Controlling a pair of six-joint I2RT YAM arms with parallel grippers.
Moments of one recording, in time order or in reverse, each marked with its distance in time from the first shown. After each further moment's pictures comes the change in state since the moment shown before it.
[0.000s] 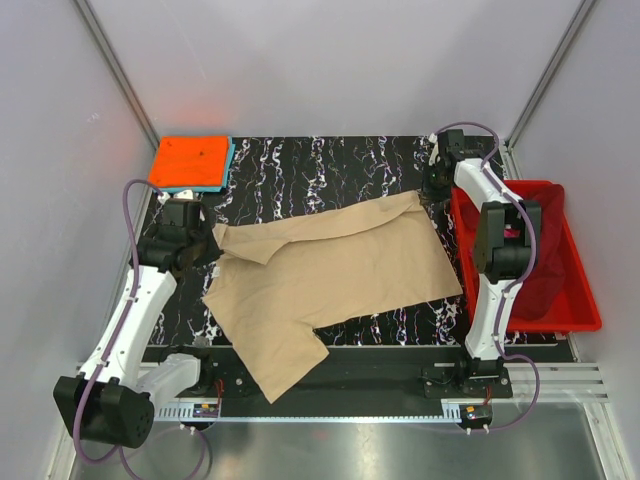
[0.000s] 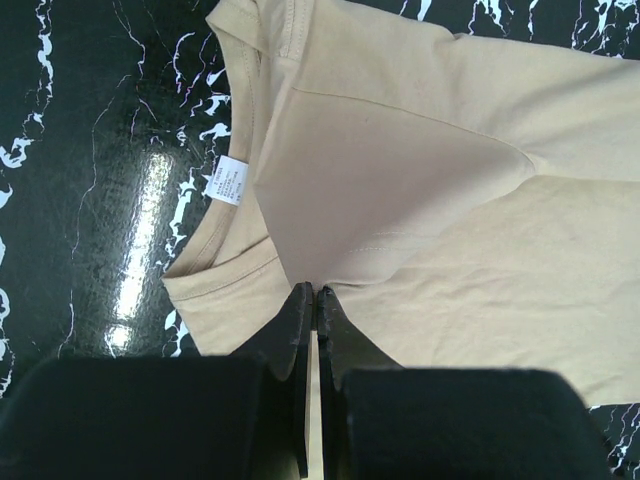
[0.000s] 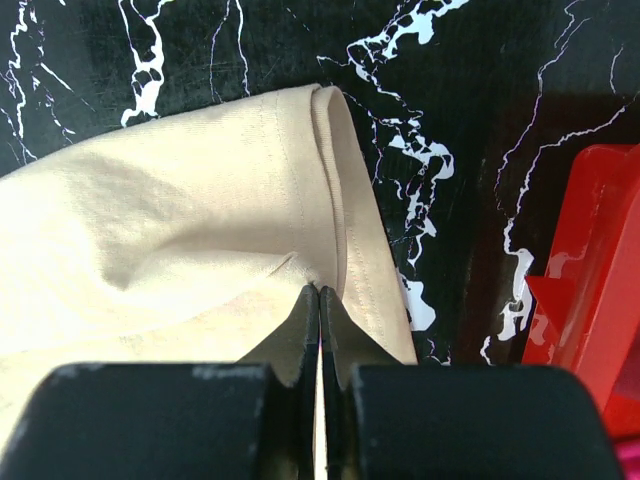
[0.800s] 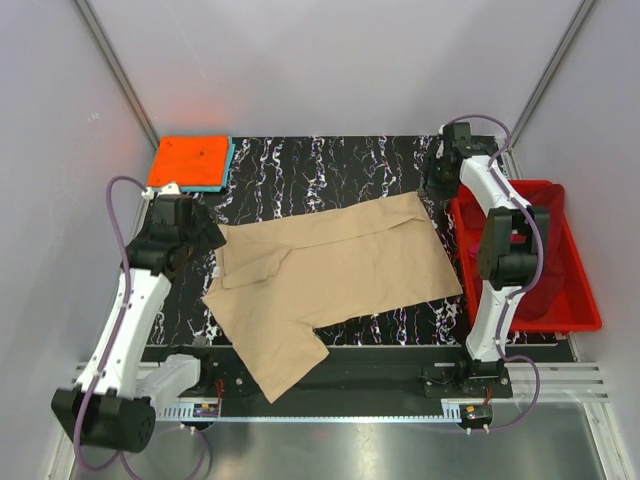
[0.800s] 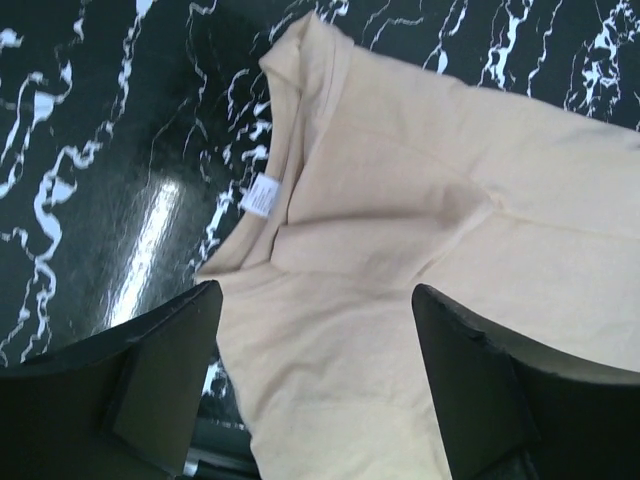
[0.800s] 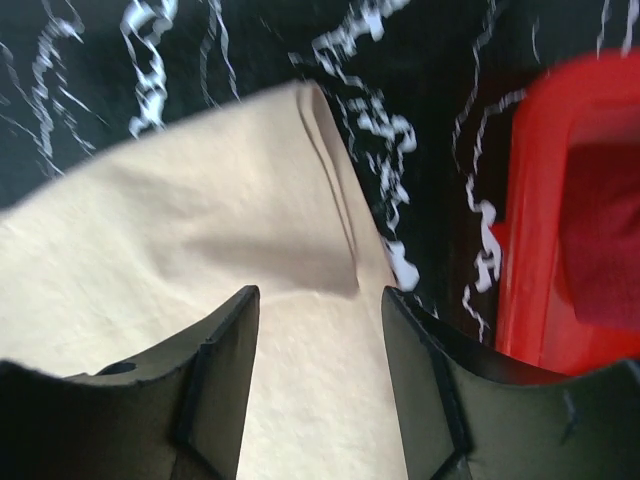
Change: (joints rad) left arm 0.010 -0.068 0.048 -0.062 -0.102 -0.048; right arm -0.002 -0.089 -0.025 -0.048 0.072 0.077
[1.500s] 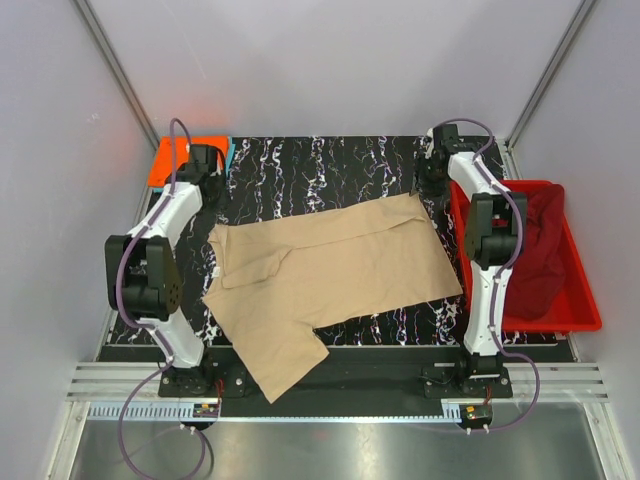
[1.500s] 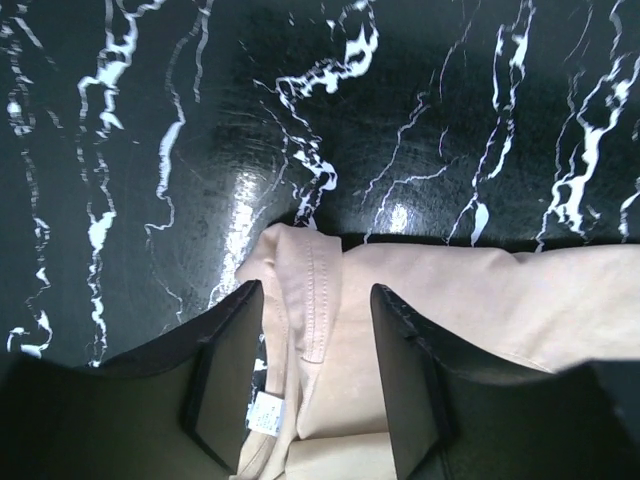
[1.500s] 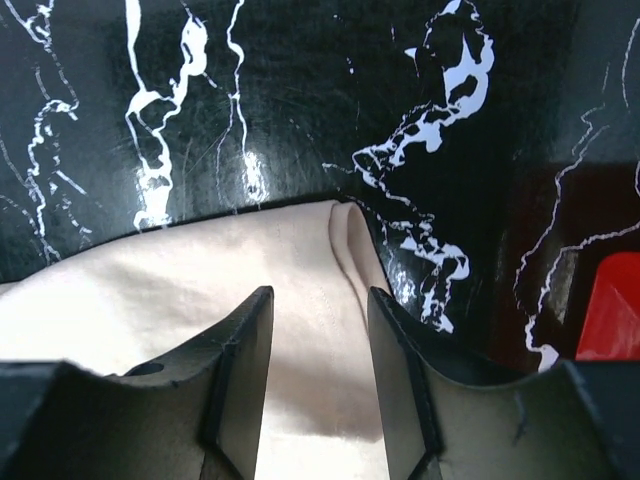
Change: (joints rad) left arm 0.079 0.774 0.364 0.280 0.039 0.287; right arm -0.002 0.266 0.226 0.031 -0.090 -0.008
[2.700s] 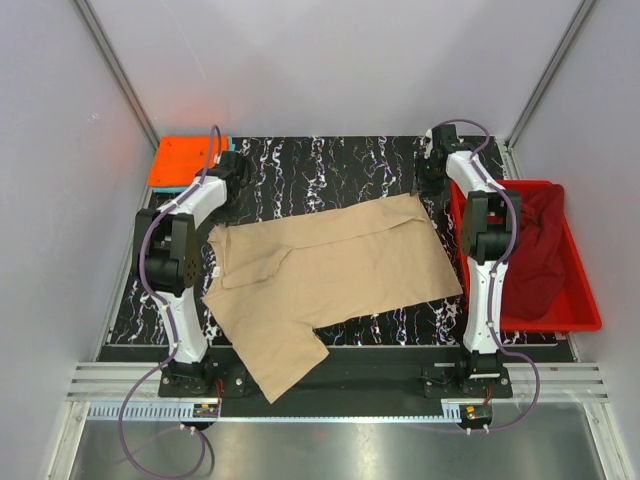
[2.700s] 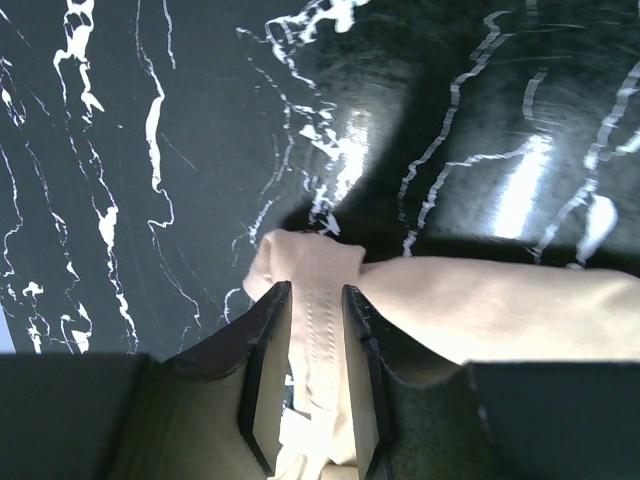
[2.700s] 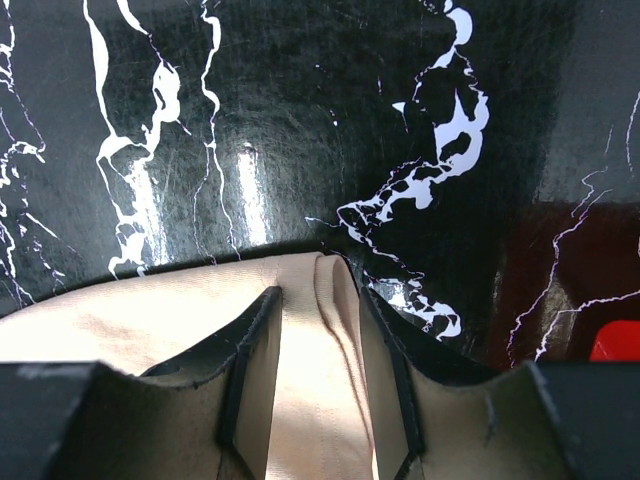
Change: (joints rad) left arm -0.102 0.235 0.101 -0.111 -0.219 0.074; right arm -0.007 0.107 0.110 -0.021 -0.002 -0.021
